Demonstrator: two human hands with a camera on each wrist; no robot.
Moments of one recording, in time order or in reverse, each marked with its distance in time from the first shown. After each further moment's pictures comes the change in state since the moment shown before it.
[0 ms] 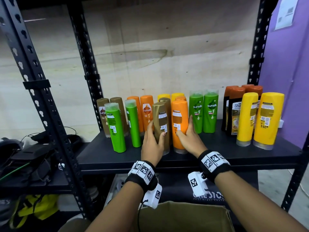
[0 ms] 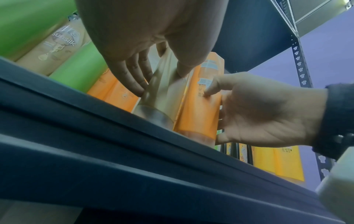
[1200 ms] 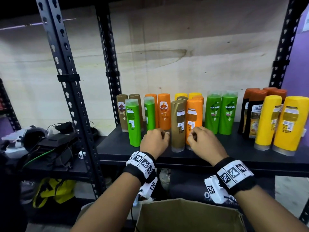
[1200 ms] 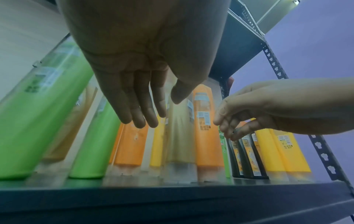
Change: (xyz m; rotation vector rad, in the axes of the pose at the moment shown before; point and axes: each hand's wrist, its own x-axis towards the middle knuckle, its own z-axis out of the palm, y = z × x) left_hand 0.003 0.015 -0.067 0.494 -0.149 -0.089; right_hand -0.043 -0.028 -0.001 -0.515 0.113 -0.334
